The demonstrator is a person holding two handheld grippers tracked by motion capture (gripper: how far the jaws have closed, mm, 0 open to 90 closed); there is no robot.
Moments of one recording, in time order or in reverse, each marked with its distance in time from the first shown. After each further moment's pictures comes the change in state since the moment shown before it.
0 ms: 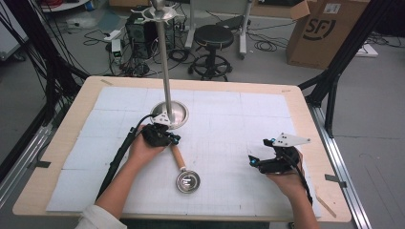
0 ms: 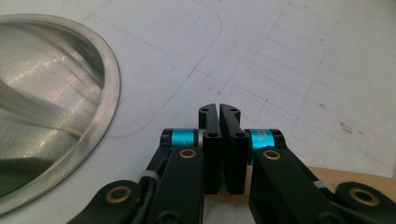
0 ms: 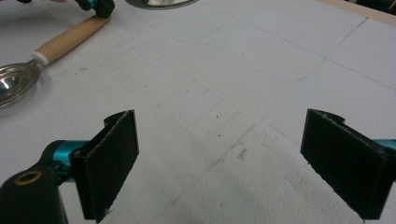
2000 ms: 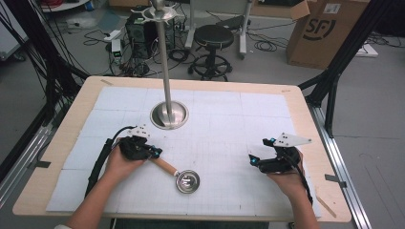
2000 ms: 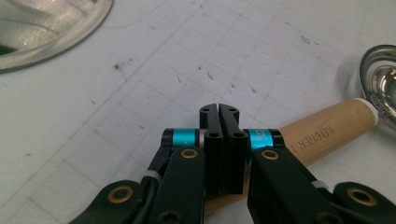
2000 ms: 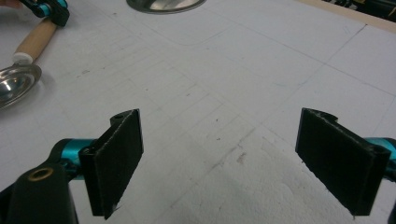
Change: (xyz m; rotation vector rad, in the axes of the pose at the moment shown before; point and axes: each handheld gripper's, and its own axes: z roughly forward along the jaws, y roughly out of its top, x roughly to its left) left arm -0.008 -0.055 -0.050 0.007 -0.048 -0.048; right arm -0.001 0.000 -0.001 -0.020 0.009 -0.012
